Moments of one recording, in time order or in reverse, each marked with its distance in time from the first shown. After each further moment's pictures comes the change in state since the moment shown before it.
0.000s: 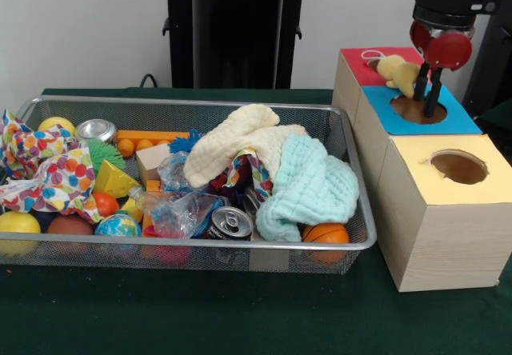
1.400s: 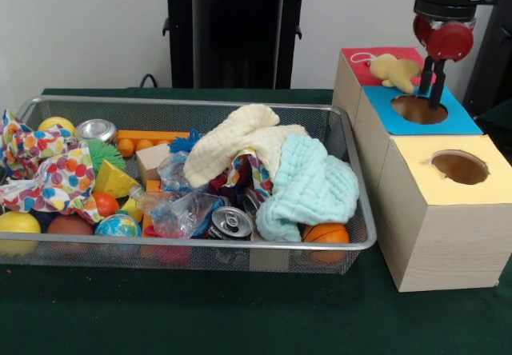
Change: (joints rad) arm -0.048 -0.075 0.099 0.096 -0.001 -0.085 0.000
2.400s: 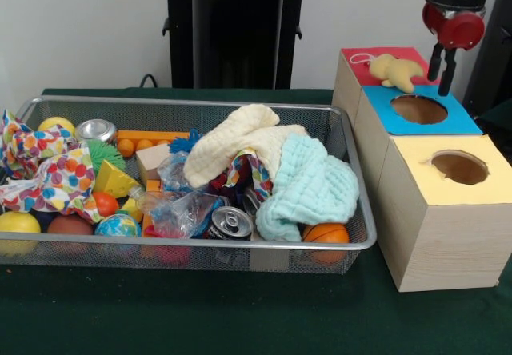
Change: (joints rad) arm 0.067 -0.003 -0.045 0.001 0.000 0.062 0.000
